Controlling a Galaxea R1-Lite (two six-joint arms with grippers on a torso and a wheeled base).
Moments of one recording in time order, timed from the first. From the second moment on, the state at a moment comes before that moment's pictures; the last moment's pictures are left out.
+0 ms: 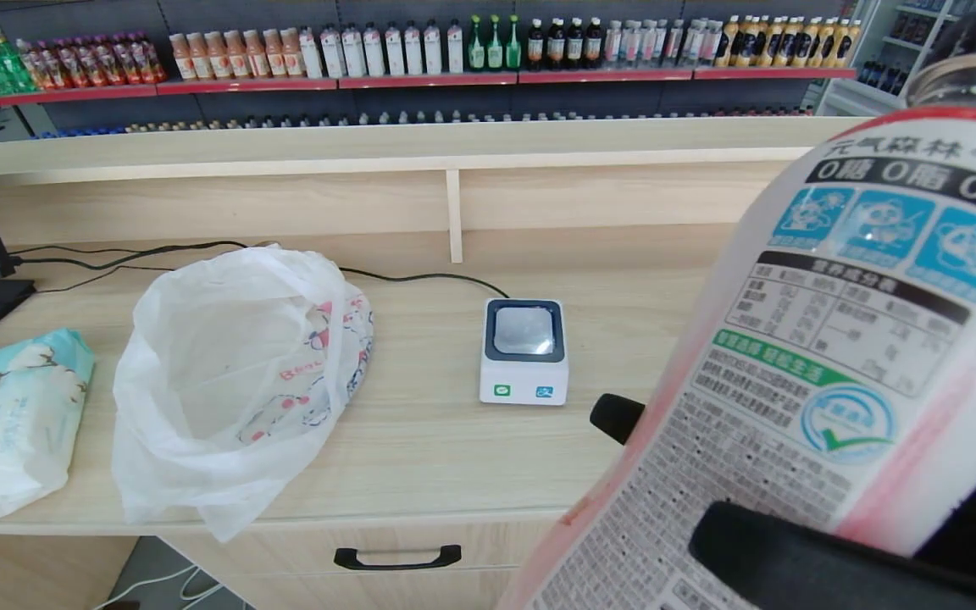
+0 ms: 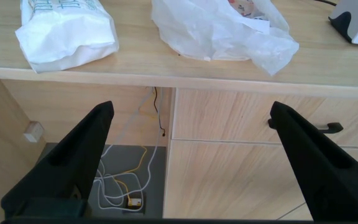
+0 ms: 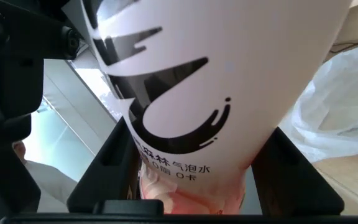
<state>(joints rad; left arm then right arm) 0.00 0.00 0.00 0.00 0.00 0.00 1.08 1.47 -0.40 -1.57 0.26 0.61</state>
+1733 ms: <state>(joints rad) 0.00 0.00 0.00 0.00 0.00 0.00 1.07 1.49 -0.41 -1.57 0.26 0.63</state>
